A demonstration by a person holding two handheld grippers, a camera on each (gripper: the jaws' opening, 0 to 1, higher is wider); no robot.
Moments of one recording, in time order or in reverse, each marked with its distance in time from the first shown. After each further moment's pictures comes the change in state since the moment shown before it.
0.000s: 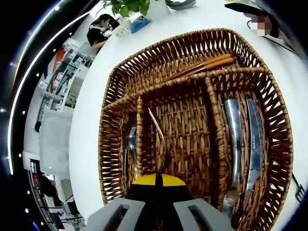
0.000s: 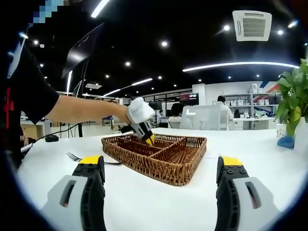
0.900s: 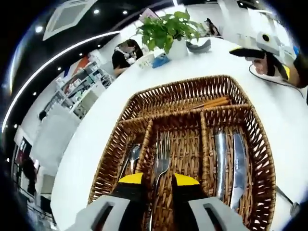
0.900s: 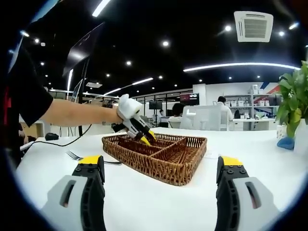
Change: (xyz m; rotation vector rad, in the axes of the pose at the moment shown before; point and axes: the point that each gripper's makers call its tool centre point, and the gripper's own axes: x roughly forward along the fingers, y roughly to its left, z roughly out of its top) left arm -0.037 -0.005 0.016 -0.290 -0.474 0.018; right arm 0.001 0.003 -0.001 -0.012 0.005 0.003
